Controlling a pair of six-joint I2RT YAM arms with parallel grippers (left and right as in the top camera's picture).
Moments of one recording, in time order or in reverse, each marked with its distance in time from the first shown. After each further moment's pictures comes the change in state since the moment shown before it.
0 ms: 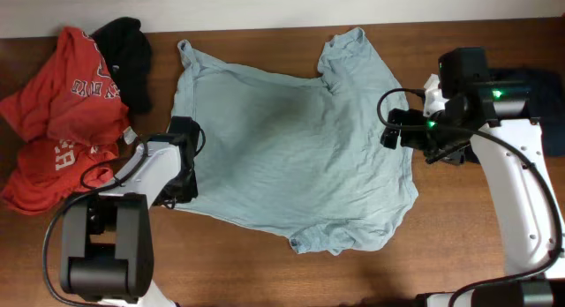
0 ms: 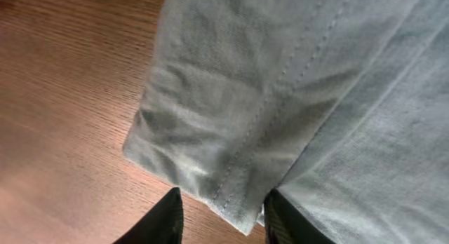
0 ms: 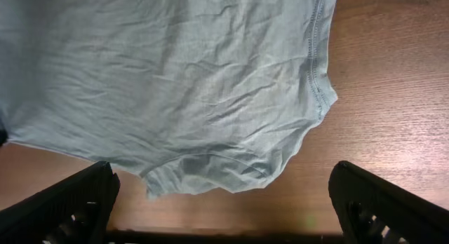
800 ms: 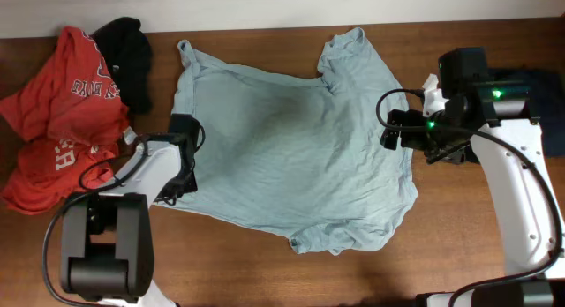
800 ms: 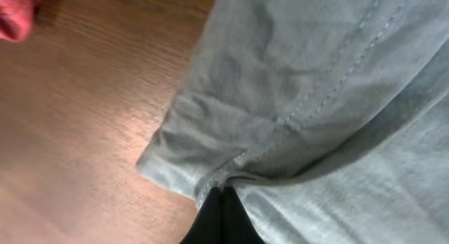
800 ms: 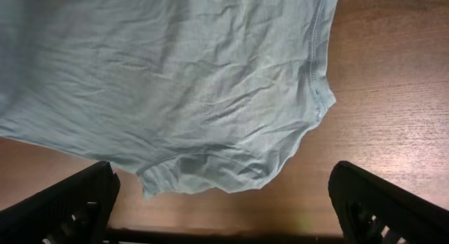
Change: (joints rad) left arm 0.000 0.000 0.007 0.045 -0.043 -0.072; right arm 0.000 0.000 0.000 0.000 0.000 -0.027
